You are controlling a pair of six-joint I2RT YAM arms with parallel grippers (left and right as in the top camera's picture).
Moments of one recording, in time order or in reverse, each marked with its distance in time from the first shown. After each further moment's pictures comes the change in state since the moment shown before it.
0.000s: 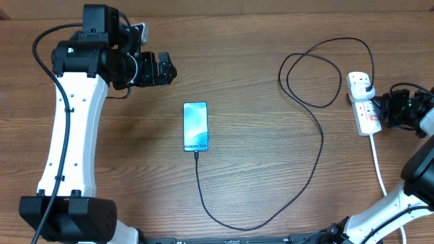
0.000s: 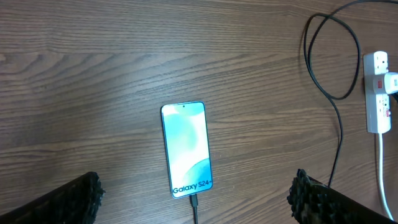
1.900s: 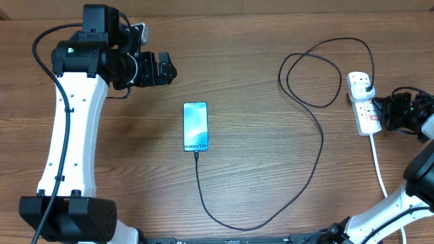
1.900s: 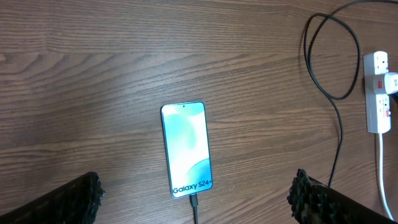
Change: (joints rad) left arm 0.000 0.000 0.000 0.000 0.000 0.000; right arm -0.035 0.000 -0.032 0.061 -0.069 -0.024
